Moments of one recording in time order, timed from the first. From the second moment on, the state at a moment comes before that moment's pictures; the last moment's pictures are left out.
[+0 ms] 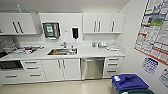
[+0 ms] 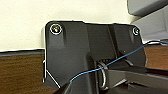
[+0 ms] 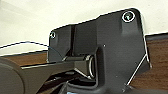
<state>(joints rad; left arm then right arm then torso) 1.52 2.74 -2.34 -0.01 -0.10 -0.02 -1.54 2.56 -2.01 0.18 0.07 -0.20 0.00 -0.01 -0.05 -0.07</state>
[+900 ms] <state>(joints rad) 1.51 2.74 -2.34 -0.01 -0.11 -0.02 -1.53 2.56 -2.01 0.18 0.08 -0.20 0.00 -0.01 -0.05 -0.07</state>
